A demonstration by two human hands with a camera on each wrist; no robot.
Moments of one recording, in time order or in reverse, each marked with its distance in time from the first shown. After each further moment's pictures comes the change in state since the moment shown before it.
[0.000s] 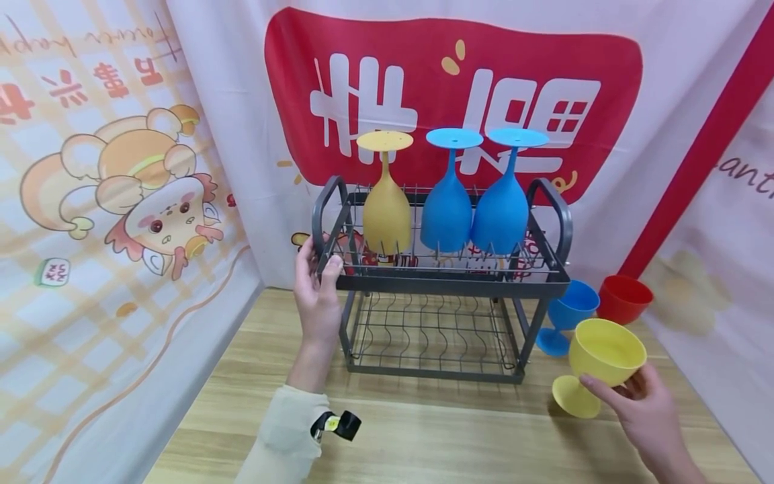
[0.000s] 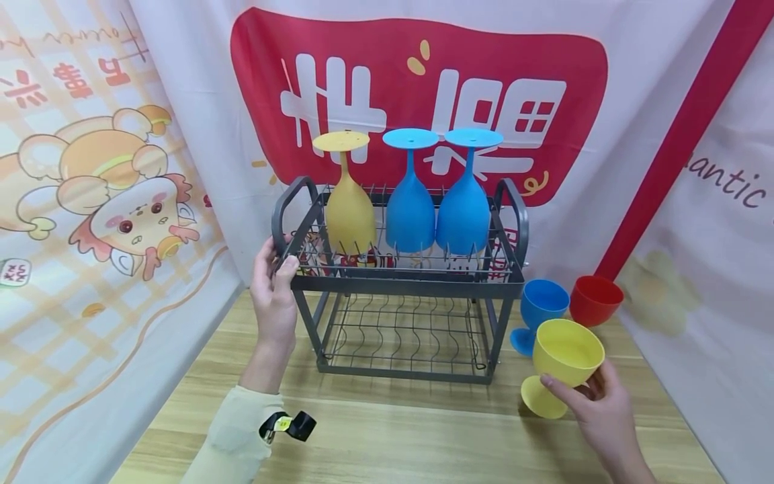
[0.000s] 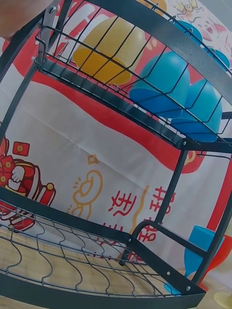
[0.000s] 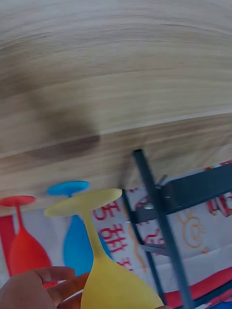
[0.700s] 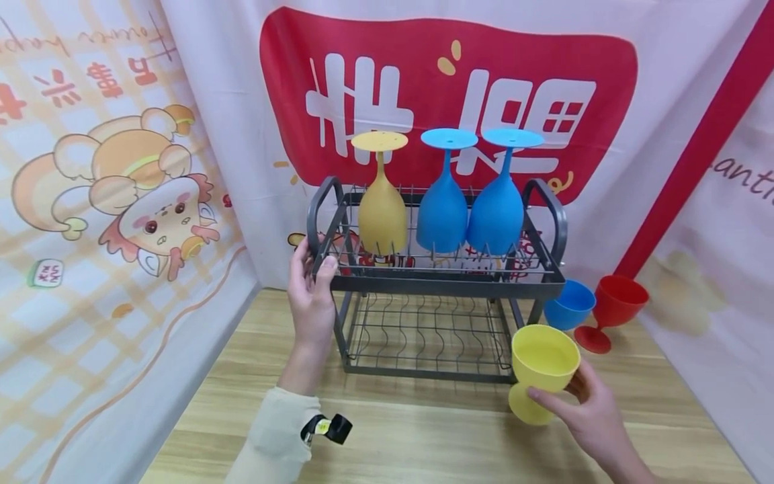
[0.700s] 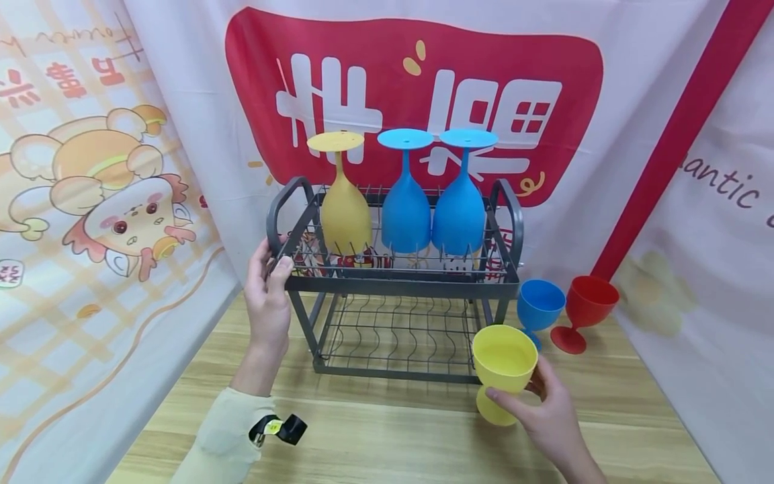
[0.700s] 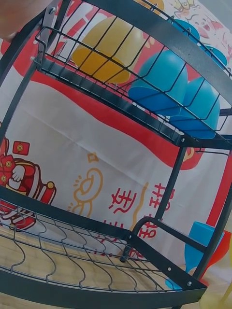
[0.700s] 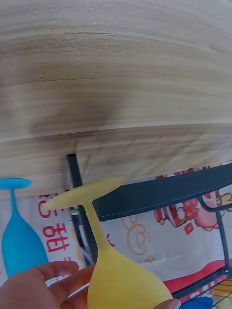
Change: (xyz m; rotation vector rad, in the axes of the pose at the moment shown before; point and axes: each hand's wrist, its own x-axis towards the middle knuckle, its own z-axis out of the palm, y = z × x) left_hand 0.000 0.002 -0.003 0.006 -0.012 -0.021; right_hand -0.026 -0.035 0.053 -0.111 -0.176 -0.059
